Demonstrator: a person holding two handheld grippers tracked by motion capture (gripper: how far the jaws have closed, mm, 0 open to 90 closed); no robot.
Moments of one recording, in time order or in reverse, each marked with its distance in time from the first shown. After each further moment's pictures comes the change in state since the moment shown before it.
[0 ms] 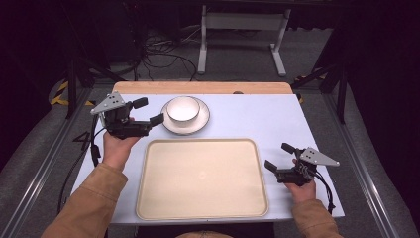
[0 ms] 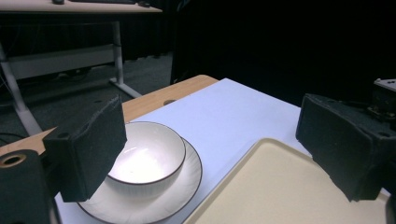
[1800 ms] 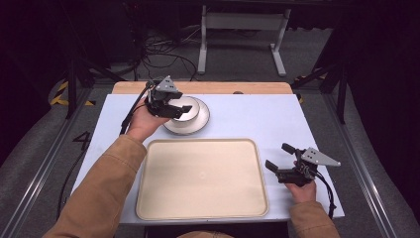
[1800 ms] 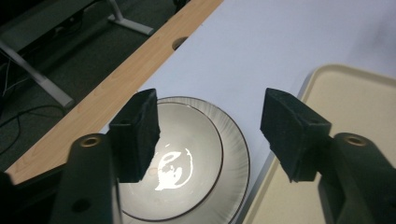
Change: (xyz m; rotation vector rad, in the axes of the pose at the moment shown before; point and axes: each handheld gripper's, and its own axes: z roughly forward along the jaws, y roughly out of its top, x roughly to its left) left arm 0.008 0.025 0.108 0.447 0.034 0.295; right arm 0.000 -0.001 -0.002 -0.011 0.008 0.026
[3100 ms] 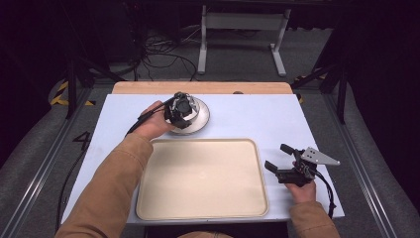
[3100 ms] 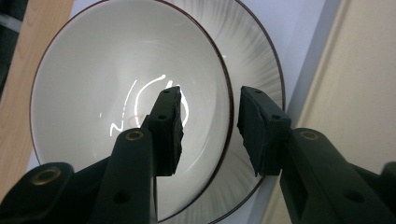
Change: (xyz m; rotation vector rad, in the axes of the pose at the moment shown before) left arm -0.008 -0.009 0.077 0.474 -0.027 0.275; right arm -0.001 -0.001 0.001 0.012 0.032 0.023
